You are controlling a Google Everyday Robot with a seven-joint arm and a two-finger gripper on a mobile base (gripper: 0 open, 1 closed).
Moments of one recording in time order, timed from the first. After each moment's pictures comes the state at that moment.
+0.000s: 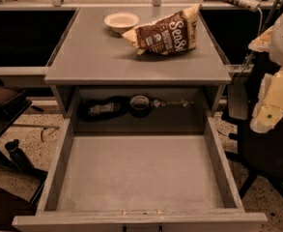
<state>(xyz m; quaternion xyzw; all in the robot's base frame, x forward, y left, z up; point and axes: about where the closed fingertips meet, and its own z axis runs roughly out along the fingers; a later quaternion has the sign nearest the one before) 0.438 -0.217 0.976 -0.60 0.78 -0.03 0.16</state>
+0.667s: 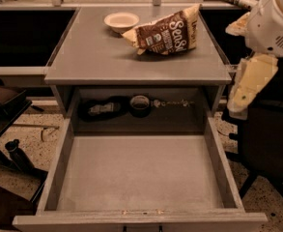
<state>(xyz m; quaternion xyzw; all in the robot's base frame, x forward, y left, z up) 0.485 -0.189 0.981 -0.64 0.74 -0.04 0.22</state>
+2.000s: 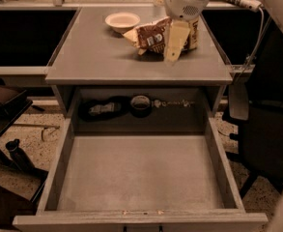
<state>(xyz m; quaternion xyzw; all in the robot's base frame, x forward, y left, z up) 0.654 -0.069 0.975 -0.74 0.62 -0.05 0.26</state>
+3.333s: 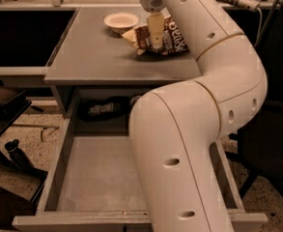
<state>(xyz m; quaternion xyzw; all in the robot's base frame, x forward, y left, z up) 0.803 -0.058 0.938 -0.74 0.62 -0.18 0.15</state>
